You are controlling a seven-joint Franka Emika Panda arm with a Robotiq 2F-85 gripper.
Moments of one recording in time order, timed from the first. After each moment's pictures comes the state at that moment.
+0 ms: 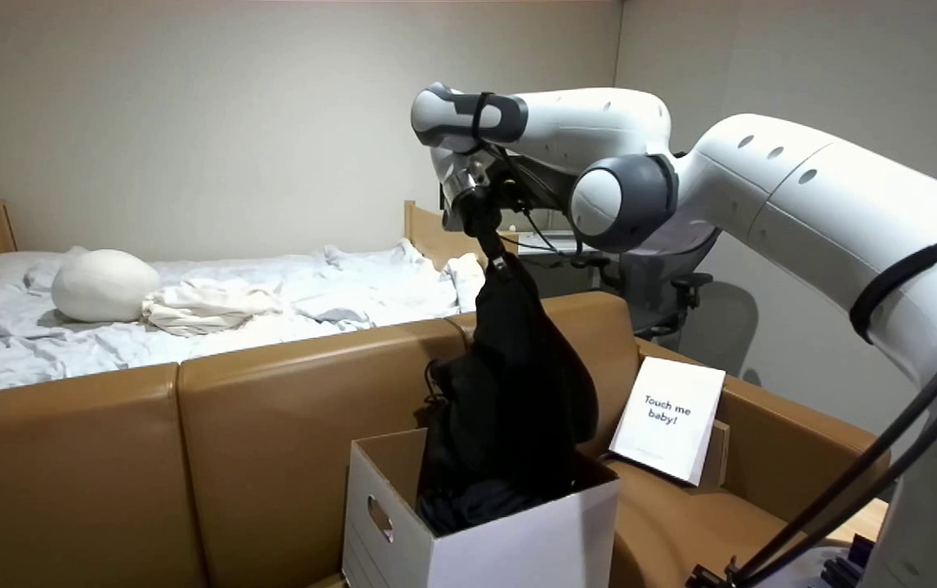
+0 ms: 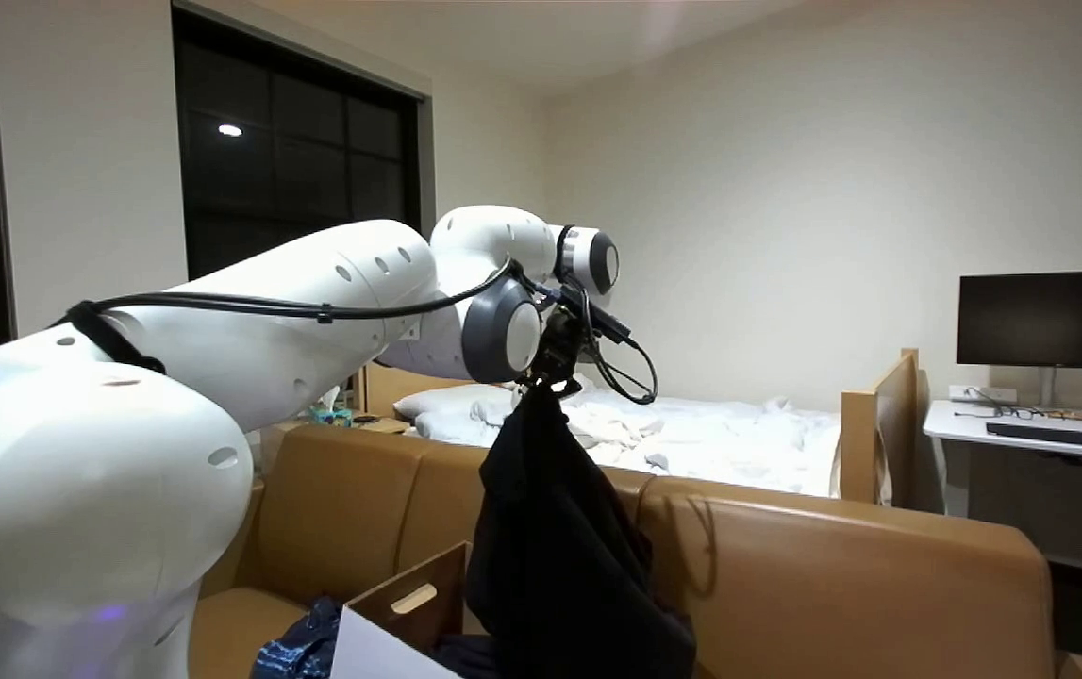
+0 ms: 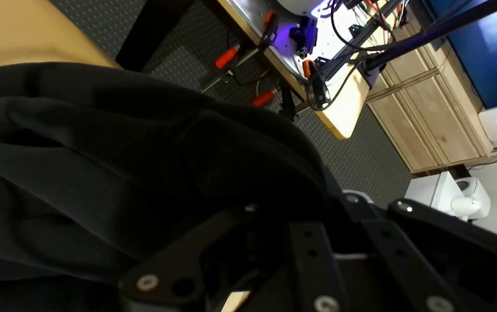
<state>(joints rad) -0.02 1.12 0.12 -0.37 0.05 0.64 -0.63</state>
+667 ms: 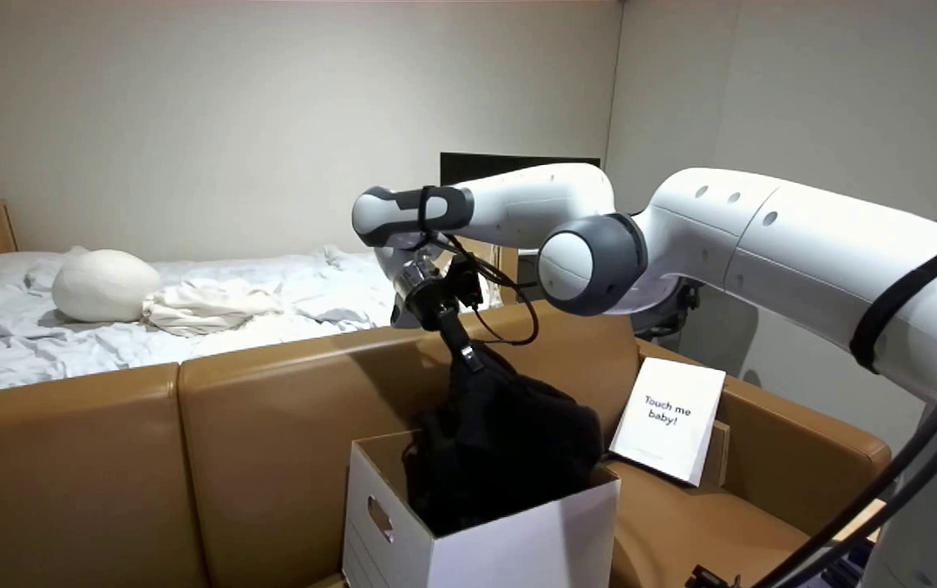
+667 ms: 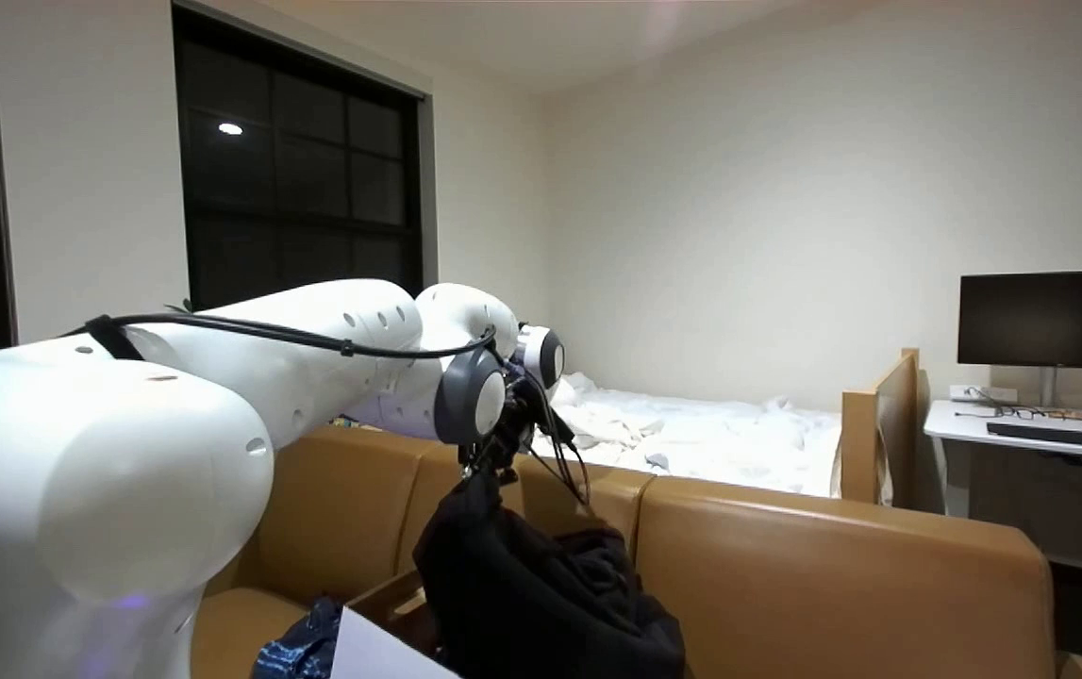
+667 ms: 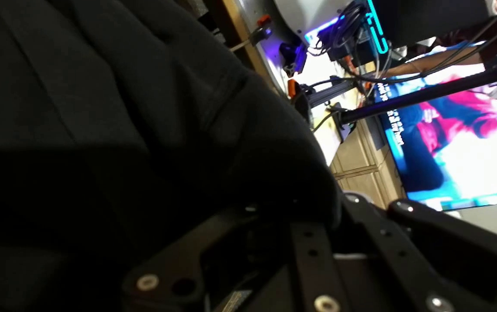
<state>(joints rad) 0.13 1.32 0.16 -0.43 0.03 0.68 -0.83</state>
